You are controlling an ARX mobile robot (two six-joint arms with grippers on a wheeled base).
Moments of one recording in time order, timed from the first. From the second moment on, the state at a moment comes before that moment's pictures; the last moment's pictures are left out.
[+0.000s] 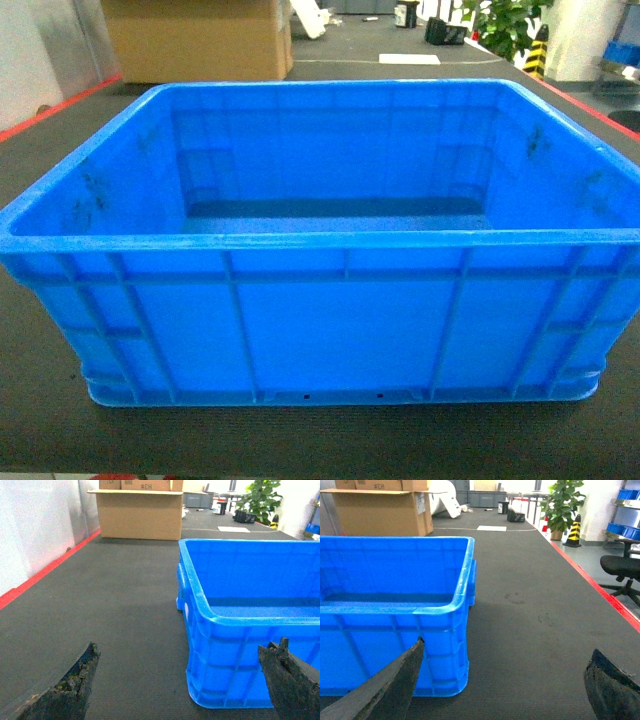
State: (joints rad) left arm 0.00 0.01 0.02 0.00 0.00 0.00; right arm 0.00 0.01 0.01 -0.01 0.00 0.00
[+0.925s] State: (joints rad) left arm 0.00 0.01 0.02 0.00 0.00 0.00; right arm 0.00 0.01 0.01 -0.01 0.00 0.00
